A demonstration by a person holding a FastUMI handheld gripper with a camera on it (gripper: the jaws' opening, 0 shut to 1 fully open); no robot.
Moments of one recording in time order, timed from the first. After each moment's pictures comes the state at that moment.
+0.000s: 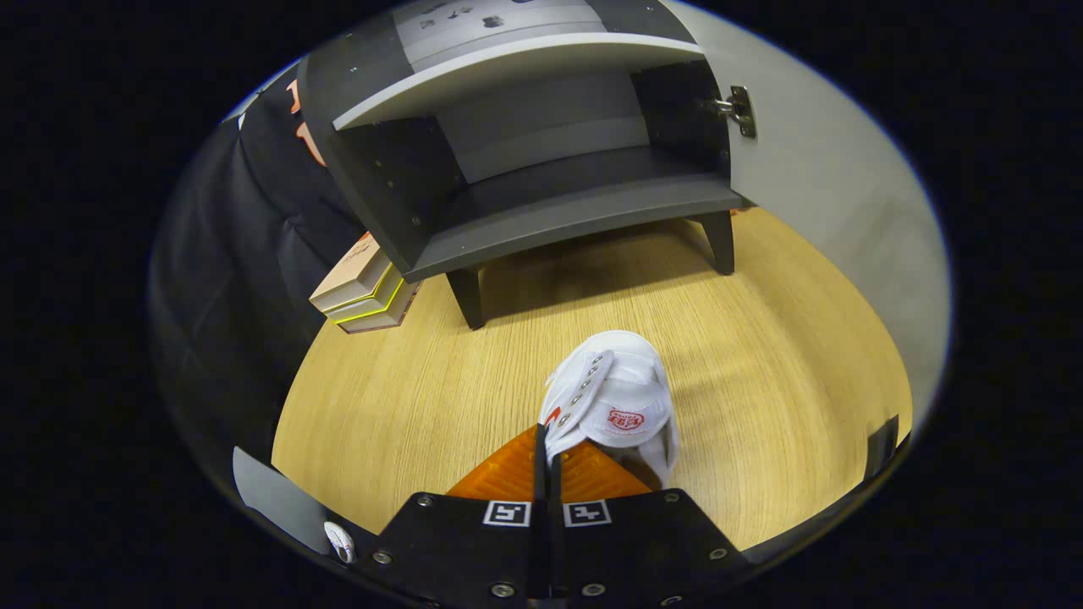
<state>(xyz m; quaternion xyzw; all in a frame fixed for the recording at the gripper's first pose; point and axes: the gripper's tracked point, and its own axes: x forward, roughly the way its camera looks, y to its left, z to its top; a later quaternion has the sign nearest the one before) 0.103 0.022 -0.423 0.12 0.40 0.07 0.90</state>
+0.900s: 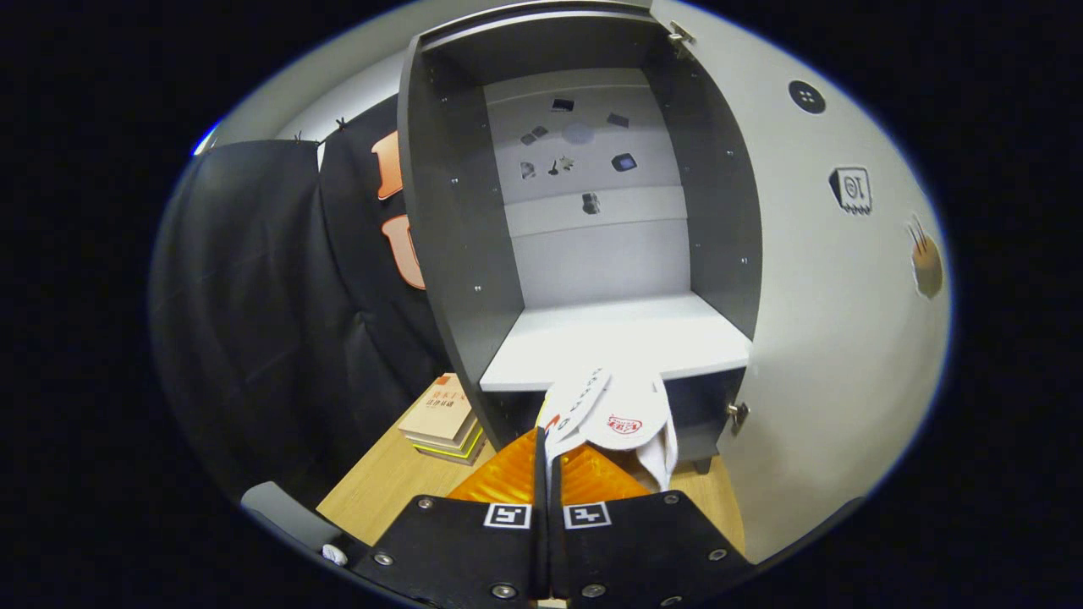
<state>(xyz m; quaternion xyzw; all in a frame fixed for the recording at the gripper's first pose) 0.178 0.015 -0.124 0.07 0.19 0.12 0.97</state>
